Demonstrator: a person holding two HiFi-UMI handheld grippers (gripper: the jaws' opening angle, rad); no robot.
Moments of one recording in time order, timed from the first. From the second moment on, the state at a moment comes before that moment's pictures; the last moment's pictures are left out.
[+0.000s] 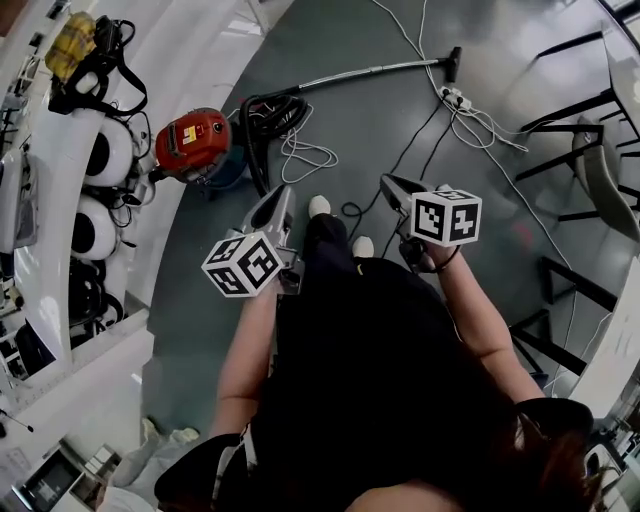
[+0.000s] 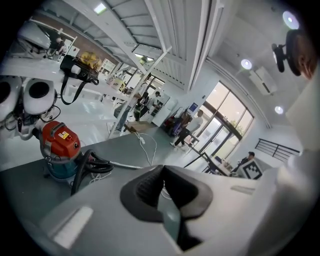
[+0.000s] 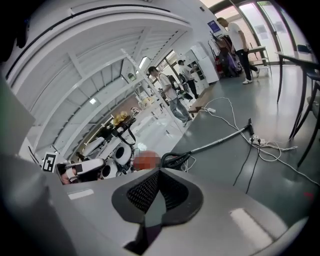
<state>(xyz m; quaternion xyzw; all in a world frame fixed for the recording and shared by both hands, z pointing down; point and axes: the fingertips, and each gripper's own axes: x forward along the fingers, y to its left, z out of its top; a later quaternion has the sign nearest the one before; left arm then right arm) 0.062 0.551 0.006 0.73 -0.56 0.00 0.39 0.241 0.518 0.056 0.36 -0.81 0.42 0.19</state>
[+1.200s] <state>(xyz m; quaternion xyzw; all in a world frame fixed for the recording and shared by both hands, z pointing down) -0.080 0.424 0.031 0.76 -0.53 0.04 0.38 0.074 0.375 0.079 0.32 -0.81 0.42 0.25</state>
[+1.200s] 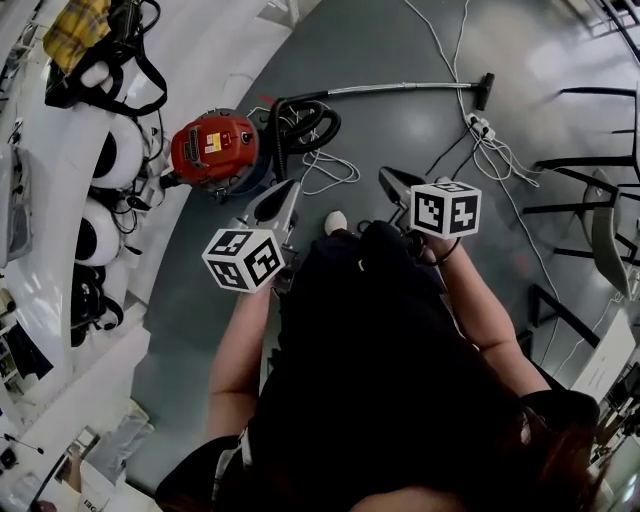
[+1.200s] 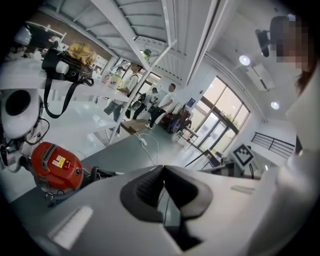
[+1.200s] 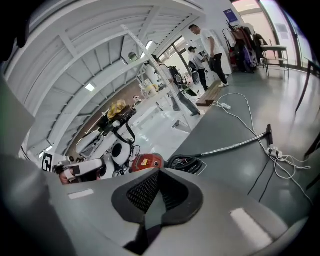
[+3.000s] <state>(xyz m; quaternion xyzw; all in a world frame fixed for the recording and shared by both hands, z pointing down) -0.007 0.086 0.205 0.76 -0.47 0.16 0.41 0.052 0.053 0.241 0.19 -0.81 0.45 0.33</state>
